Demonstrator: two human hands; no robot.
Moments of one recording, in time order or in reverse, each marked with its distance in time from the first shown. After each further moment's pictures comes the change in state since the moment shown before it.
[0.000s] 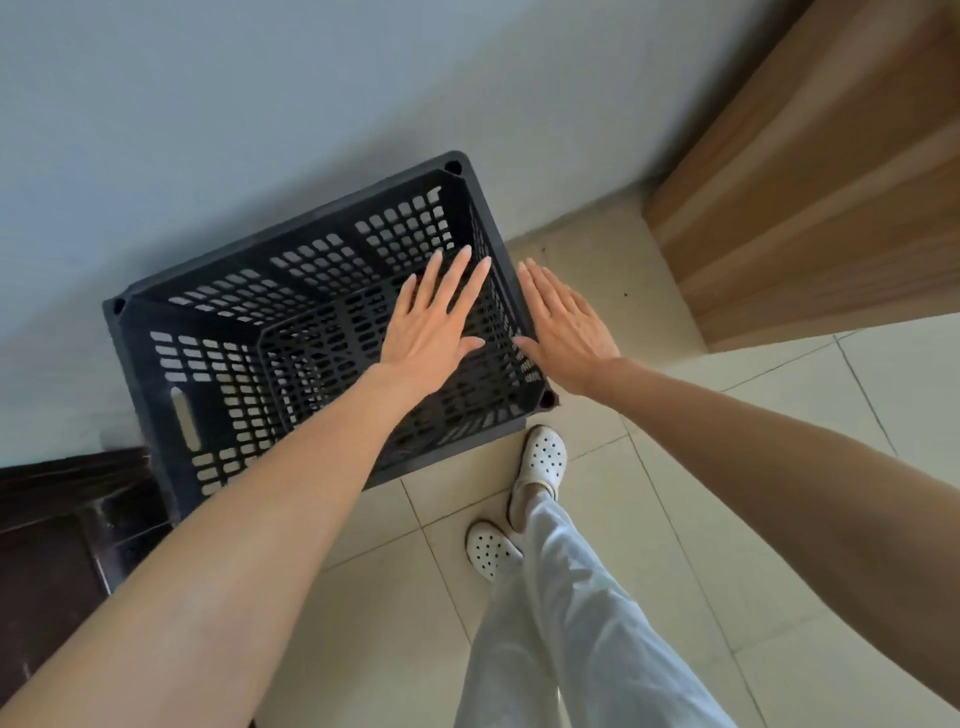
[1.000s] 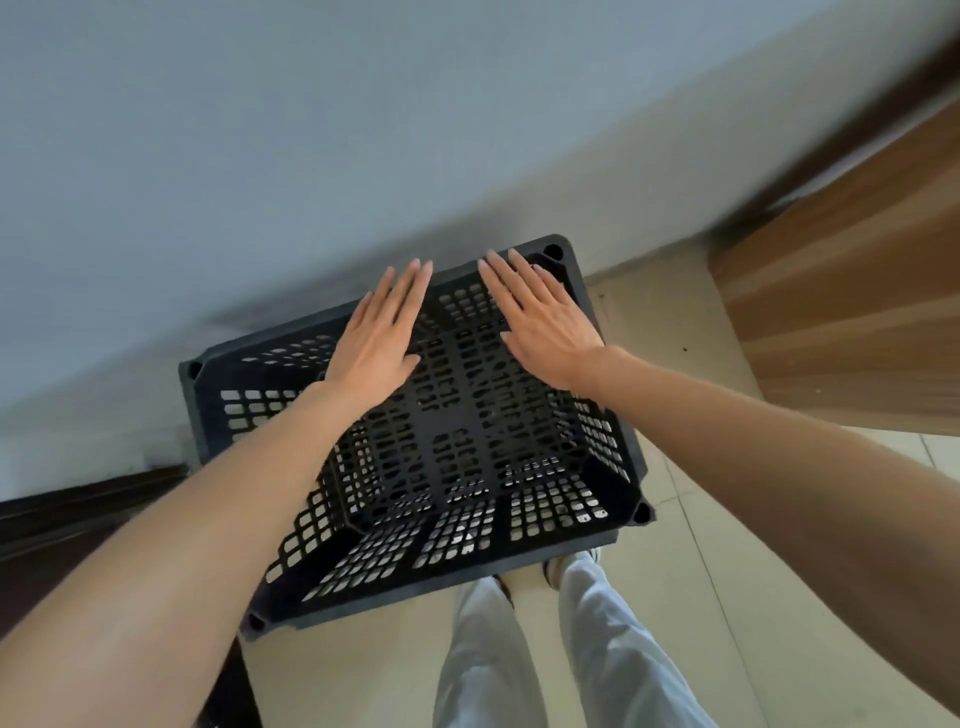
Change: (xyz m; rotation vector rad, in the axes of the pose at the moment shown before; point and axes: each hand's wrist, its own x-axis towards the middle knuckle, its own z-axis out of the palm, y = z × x) left_hand 0.014 -0.173 -0.019 -0.123 -0.075 -0.145; right_hand 0.153 -0.081 -0.029 -0.201 -0.001 -0.267
